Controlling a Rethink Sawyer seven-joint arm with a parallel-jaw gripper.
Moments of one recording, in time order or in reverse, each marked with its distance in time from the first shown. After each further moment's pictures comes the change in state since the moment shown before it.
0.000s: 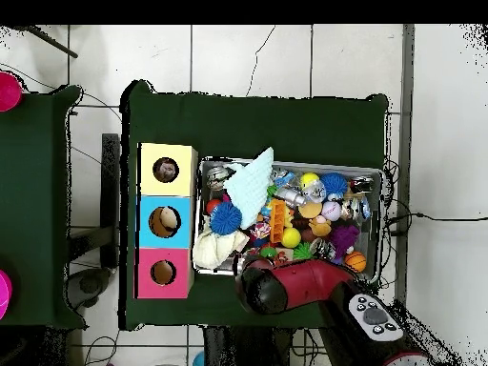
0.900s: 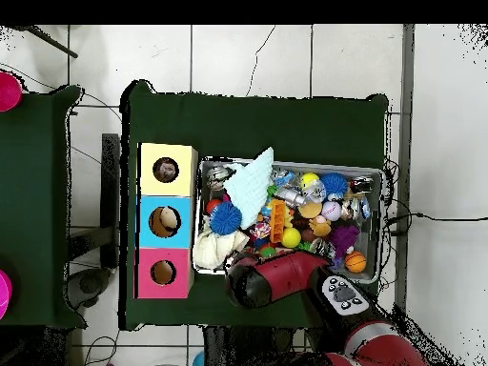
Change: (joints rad) arm 0.090 0.114 -0.038 -0.079 -0.065 -0.032 0.000
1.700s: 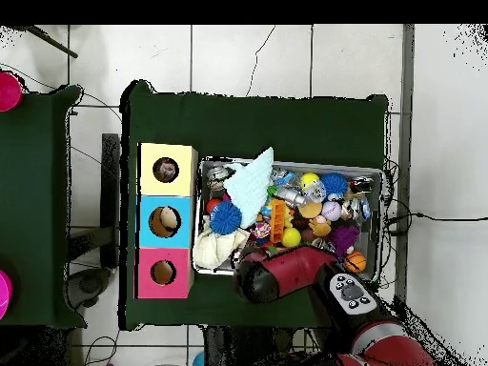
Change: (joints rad) arm -0.023 -0.002 0.002 -0.039 -0.041 -0.001 0.000
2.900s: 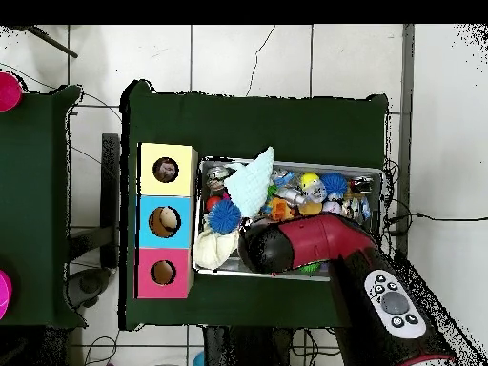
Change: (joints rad) arm -0.095 -0.230 0.179 -0.057 0.132 0.336 0.000
